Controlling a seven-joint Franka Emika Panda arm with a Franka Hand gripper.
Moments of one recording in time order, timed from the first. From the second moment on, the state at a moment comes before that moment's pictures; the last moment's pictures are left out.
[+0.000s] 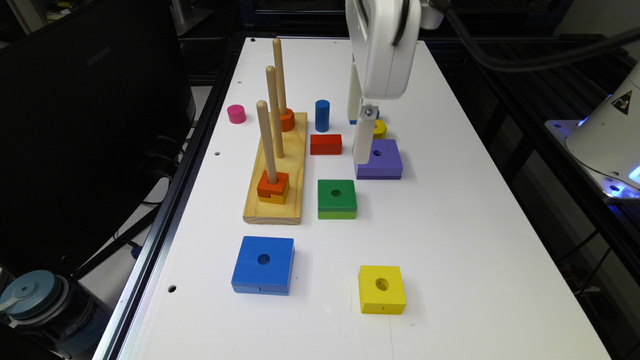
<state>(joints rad) -0.29 0.13 0.52 -2.31 -0.07 2.44 1.05</state>
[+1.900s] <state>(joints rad) -0.29 0.25 0.50 -2.29 -0.17 2.52 1.11</state>
